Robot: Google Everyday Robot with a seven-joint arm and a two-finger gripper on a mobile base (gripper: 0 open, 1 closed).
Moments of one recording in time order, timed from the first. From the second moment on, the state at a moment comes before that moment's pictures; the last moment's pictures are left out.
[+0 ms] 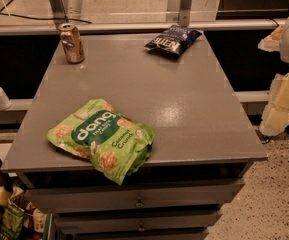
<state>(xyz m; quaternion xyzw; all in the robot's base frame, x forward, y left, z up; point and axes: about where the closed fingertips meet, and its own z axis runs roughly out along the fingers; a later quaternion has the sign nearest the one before) 0.438 -0.217 0.976 -0.60 0.78 -0.03 0.16</state>
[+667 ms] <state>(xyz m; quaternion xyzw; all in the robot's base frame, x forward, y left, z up) 0.475 -0.213 0.965 -0.61 0.77 -0.07 0.19</state>
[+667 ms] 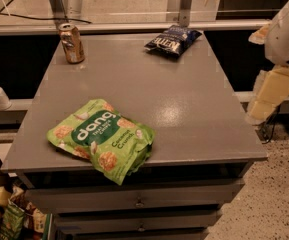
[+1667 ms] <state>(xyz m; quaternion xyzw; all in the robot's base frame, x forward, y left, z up) 0.617 -0.223 0.945 -0.56 0.76 -0.04 0.34</state>
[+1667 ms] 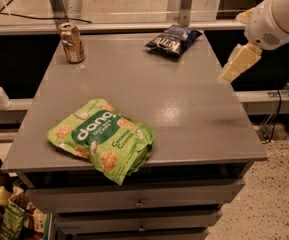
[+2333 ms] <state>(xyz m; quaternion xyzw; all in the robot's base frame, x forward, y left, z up) 0.664 -0.228 0.947 -0.53 0.76 0.00 0.38</state>
